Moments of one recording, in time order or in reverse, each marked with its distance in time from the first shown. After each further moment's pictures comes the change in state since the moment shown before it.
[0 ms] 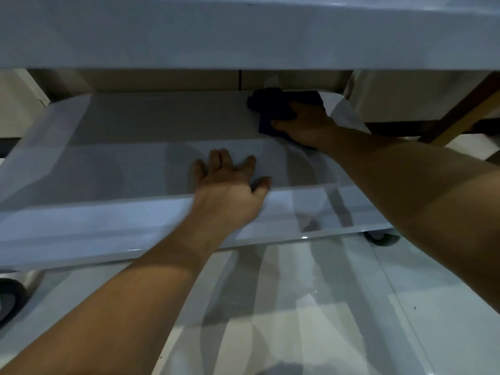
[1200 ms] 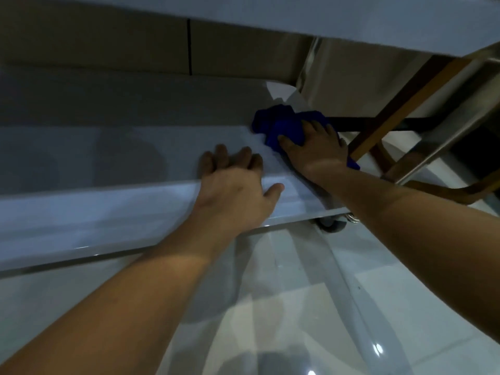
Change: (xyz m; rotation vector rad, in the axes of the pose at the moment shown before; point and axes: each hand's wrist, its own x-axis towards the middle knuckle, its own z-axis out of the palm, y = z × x) left_hand -0.009 0.079 0.015 0.023 0.069 0.253; right_hand -0.095 0.080 -0.003 -0.206 0.214 0.249
